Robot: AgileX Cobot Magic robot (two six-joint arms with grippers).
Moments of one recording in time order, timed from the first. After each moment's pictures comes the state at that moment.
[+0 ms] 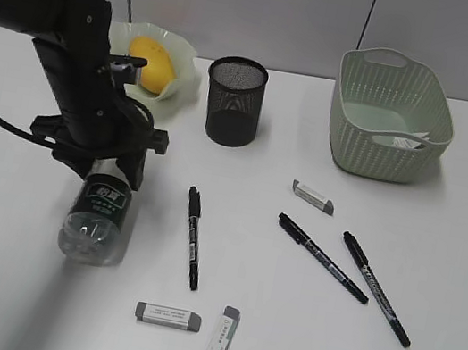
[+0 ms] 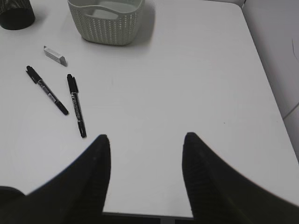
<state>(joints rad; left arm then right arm) -0.45 2.01 -1.32 -0.05 0.79 -0.38 0.09 -0.01 -0.50 -0.03 1.04 -0.06</state>
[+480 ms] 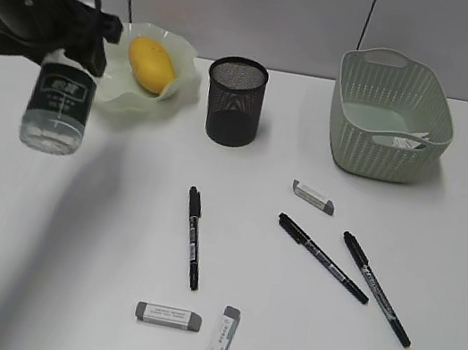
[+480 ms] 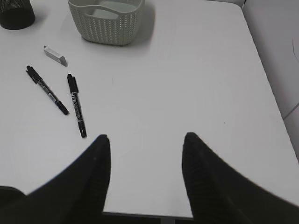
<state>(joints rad) -0.34 1.69 -1.27 0.10 0.67 -0.37 0.09 -0.01 -0.50 -0.03 1.04 -0.06</state>
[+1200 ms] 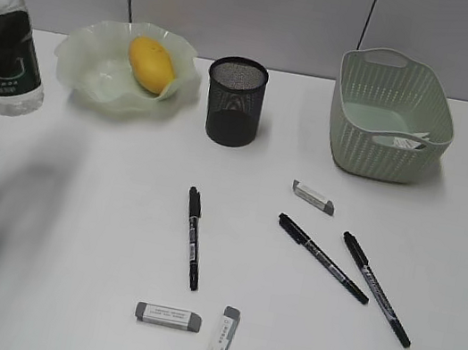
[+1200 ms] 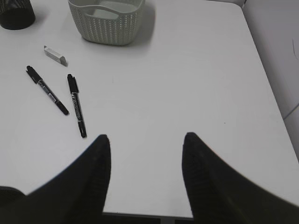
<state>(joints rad) -0.12 1.60 -0.45 0.10 -1.03 -0.12 0.09 -0.01 -0.50 -0.03 1.04 -0.06</state>
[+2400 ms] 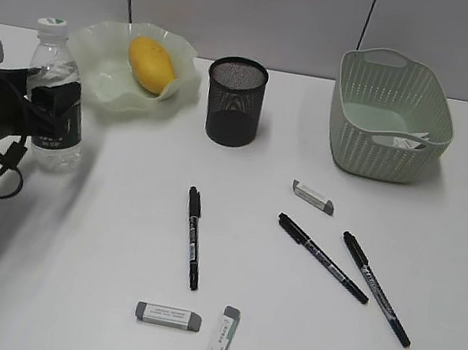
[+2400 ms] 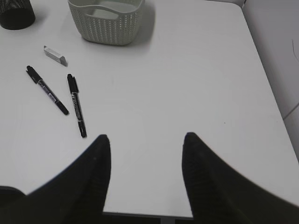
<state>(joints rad) -0.13 1.99 -0.57 0.21 -1.18 -0.09 0.09 -0.01 -0.50 -0.03 1.04 -0.06</state>
